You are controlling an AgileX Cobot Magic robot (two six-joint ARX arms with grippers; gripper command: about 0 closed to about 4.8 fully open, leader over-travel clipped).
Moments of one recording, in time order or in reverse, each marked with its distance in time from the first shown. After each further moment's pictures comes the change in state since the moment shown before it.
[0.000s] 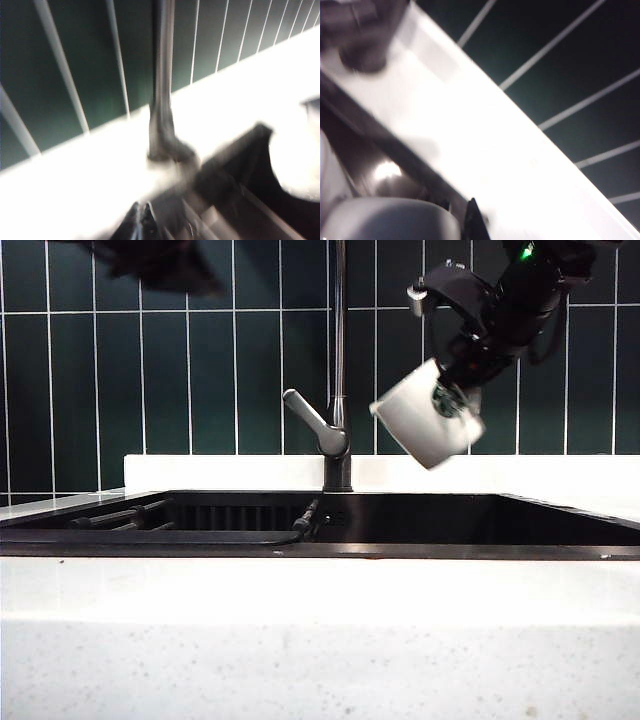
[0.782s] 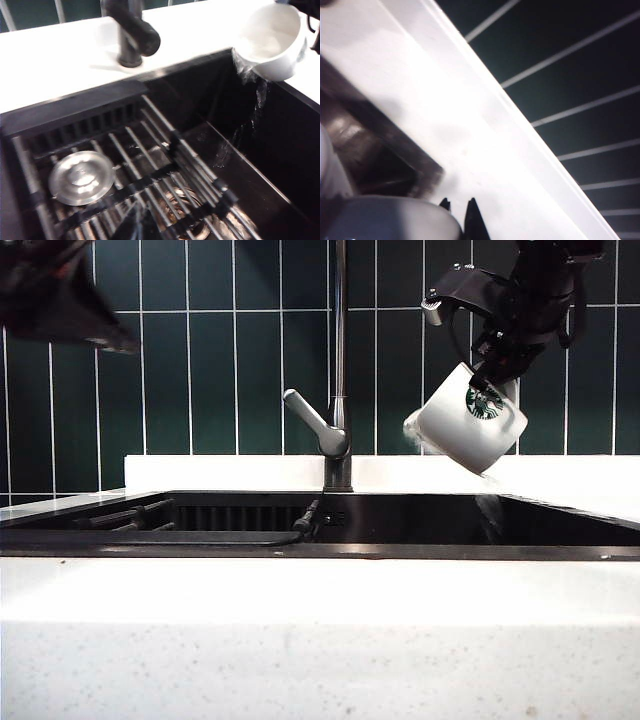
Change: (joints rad) left arm -0.004 -0.554 -0.741 0.127 -0.054 -0.108; right arm -0.003 -0.043 0.000 -0.085 0.190 -0.114
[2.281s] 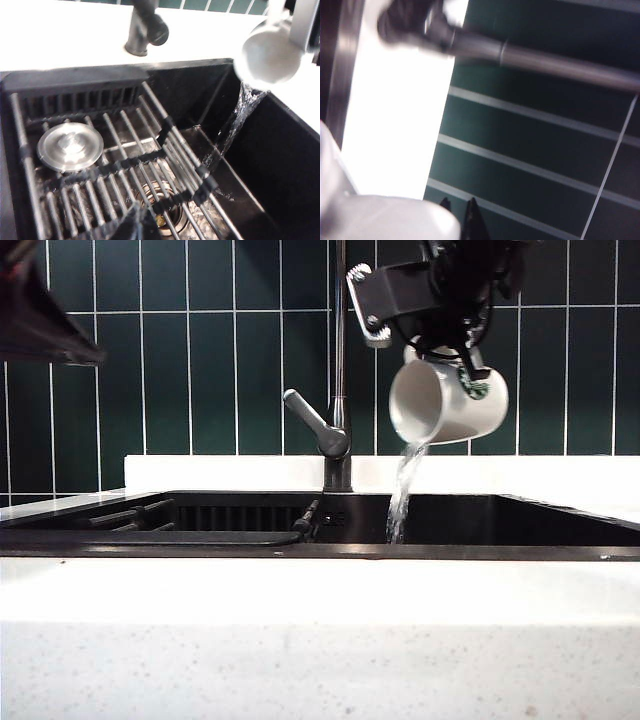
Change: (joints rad) left arm -0.002 -0.186 -0.181 0.042 -0.029 -0.185; right arm 0.154 -0.005 0.005 0.126 -0.100 -0.933
